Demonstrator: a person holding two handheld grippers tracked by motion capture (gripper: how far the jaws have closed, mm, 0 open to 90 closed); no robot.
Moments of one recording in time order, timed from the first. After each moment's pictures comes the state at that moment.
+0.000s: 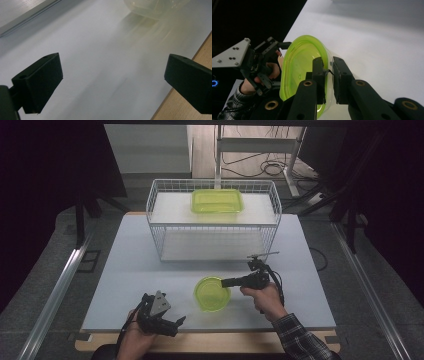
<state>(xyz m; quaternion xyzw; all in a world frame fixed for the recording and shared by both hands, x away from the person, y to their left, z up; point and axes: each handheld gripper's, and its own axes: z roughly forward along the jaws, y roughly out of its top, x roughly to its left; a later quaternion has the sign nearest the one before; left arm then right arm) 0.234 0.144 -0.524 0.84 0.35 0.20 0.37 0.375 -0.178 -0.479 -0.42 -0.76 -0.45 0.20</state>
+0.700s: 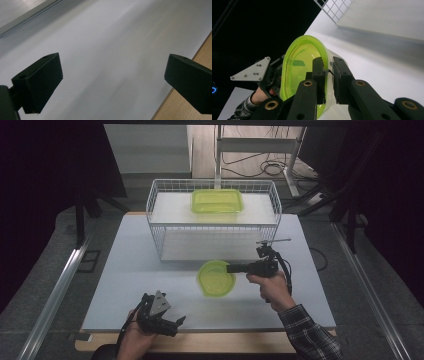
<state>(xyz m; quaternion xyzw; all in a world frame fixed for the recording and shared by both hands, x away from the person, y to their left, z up) 0.234 0.145 -0.524 0.84 0.35 0.20 0.37 0.382 -0.189 -0.427 -0.41 -0.75 -0.49 0.17</state>
